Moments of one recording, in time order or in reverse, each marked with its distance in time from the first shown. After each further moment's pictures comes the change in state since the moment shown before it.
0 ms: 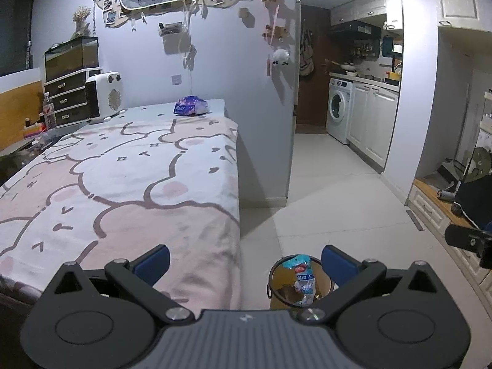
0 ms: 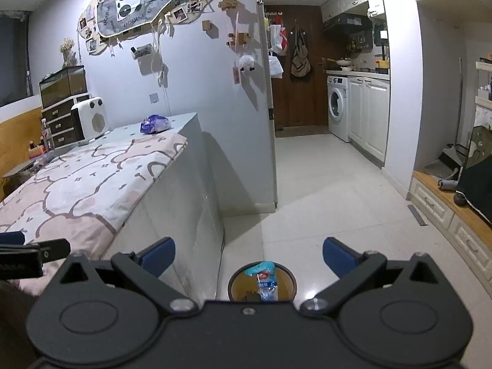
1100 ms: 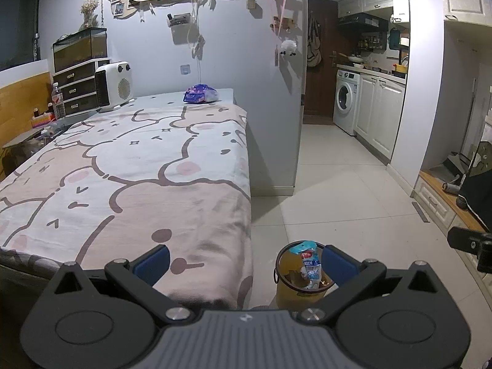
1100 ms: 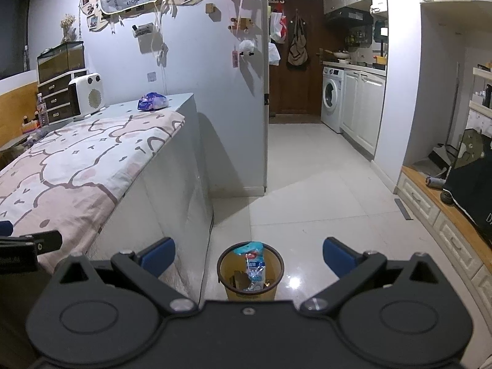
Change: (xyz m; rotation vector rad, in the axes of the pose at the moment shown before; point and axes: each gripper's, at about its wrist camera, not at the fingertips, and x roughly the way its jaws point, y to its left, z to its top) left arm -0.018 0.003 -0.018 -0.010 0.036 0.028; right arm -0.016 0.022 -0.013 -0.051 0.061 -0.056
